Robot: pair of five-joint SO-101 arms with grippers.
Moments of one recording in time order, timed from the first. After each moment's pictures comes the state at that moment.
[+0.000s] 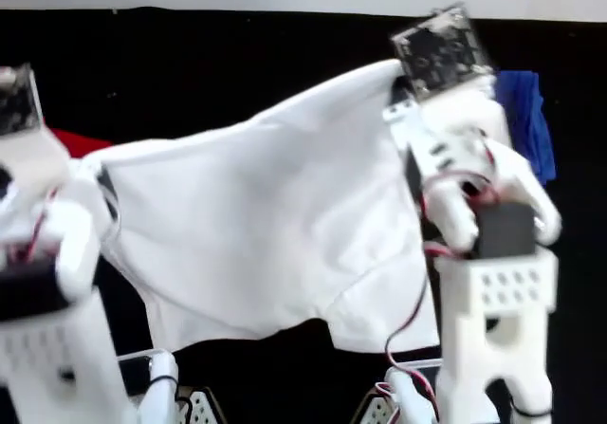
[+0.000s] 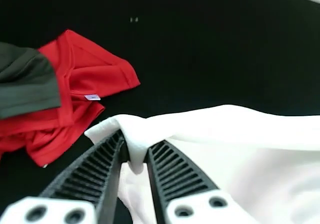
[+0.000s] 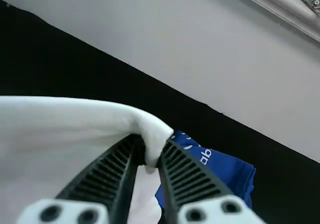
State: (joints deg) left arm -20.7 -50.1 24.4 69.5 -24.5; right arm -12.7 -35.1 10.4 51.6 24.9
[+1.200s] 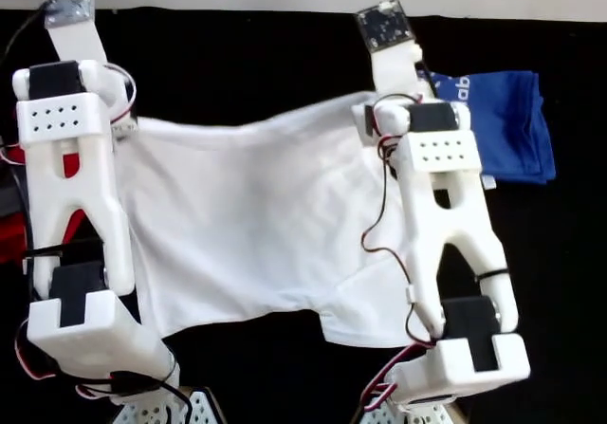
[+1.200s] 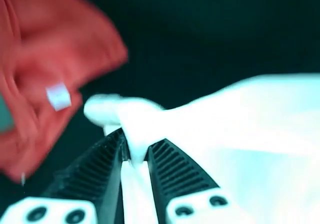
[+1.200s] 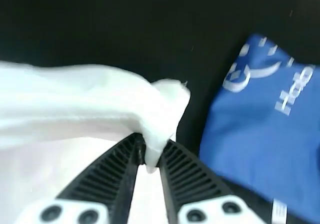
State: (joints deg) left arm -18.2 9.7 -18.3 84.3 -24.5; right arm -13.0 0.2 -0.5 59.7 16.2
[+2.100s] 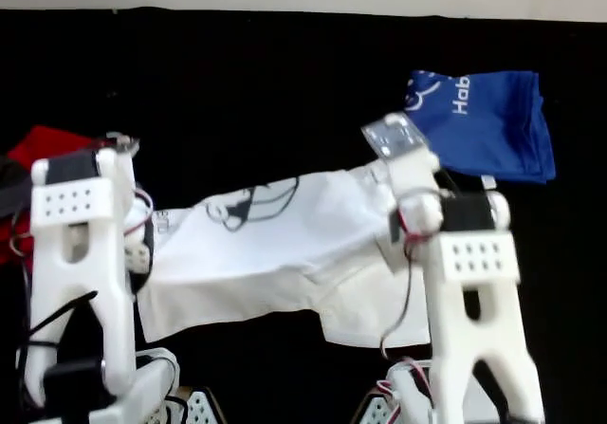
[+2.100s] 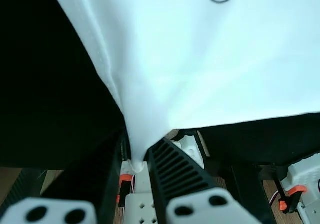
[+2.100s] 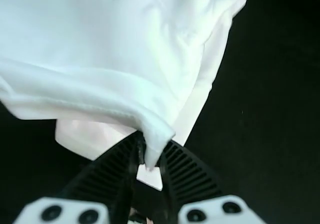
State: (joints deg) left arm -18.1 -21.8 32.6 93.9 -30.9; right arm -9.4 -38.3 36.4 84.1 24.4
